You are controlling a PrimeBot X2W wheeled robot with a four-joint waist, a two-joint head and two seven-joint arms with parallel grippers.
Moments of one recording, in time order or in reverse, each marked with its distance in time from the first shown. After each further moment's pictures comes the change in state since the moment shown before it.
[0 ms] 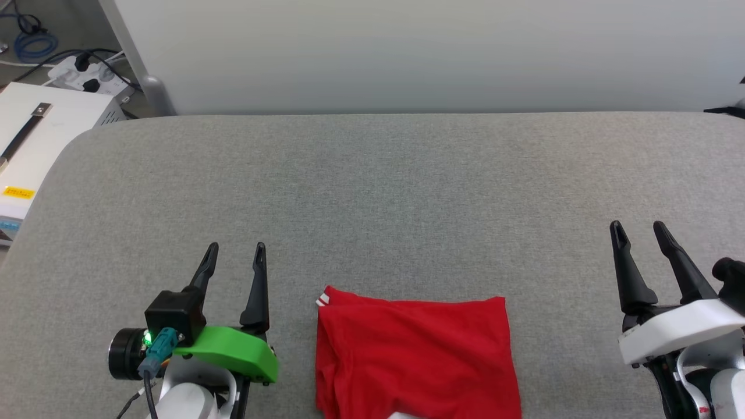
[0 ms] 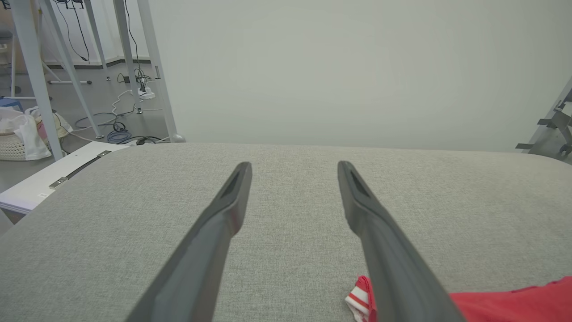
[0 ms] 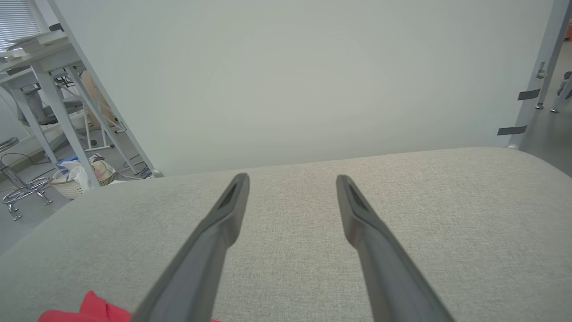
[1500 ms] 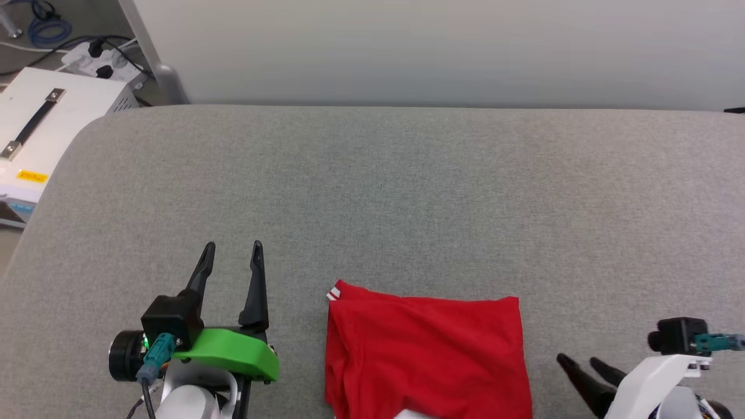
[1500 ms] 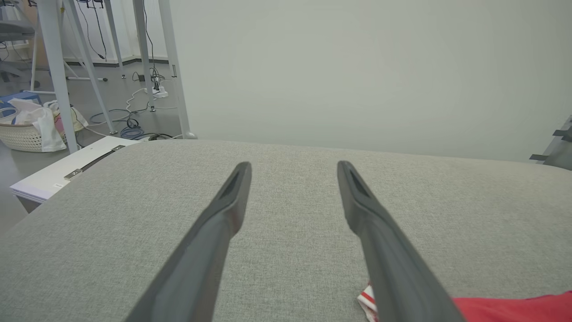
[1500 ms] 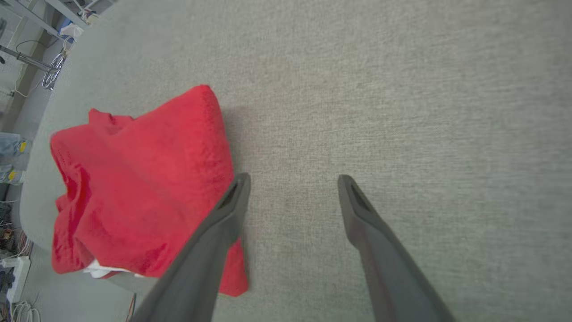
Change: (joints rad) left arm 0.047 -0.099 0.131 0.008 0.110 -0.083 -0.001; right arm 0.149 -0.065 0.057 0.081 0.267 0.000 0.489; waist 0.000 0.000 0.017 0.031
